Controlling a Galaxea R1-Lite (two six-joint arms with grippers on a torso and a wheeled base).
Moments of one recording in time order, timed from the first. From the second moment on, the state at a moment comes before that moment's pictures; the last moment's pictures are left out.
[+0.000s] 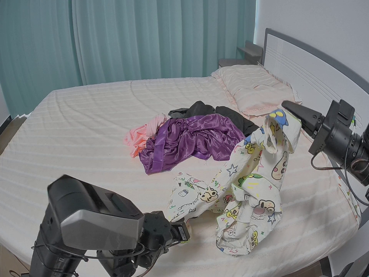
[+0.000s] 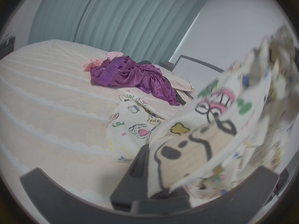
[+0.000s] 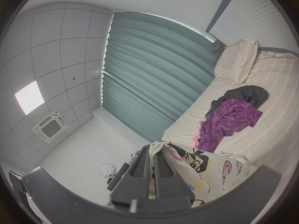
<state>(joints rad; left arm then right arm) -0.78 2.46 -0.49 -1.55 0.30 -0.65 0.47 1.41 -0.55 -1.04 0.24 0.96</state>
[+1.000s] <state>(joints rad) -0.74 1.83 -0.61 -1.42 0.37 -0.56 0.50 1.60 -0.58 -1.23 0.21 1.02</state>
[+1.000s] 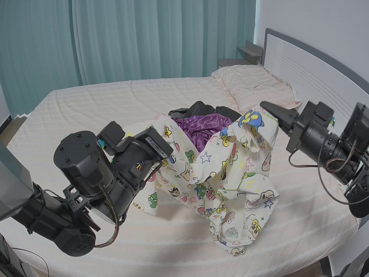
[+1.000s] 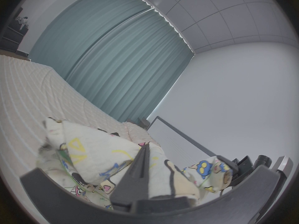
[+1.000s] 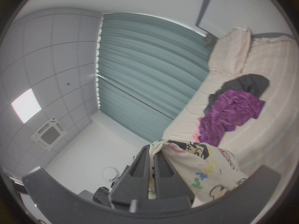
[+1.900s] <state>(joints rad) -0.75 1.86 -0.41 -1.40 0.32 -0.80 0.55 1.66 -0.40 -1.27 0.19 0.99</state>
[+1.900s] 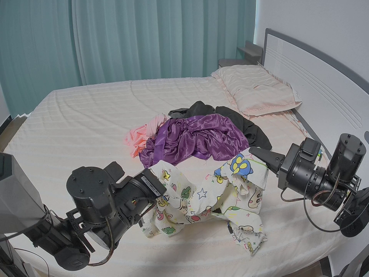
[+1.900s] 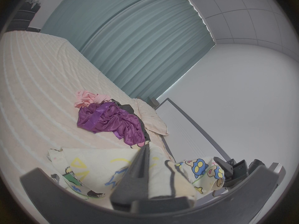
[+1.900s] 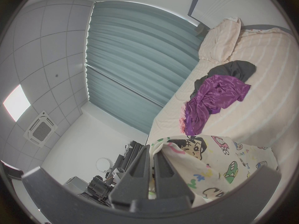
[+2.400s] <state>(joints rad) -0.75 1.89 -0.39 -1.40 0.41 -0.82 0.55 1.66 -0.36 -1.28 0.14 0.99</state>
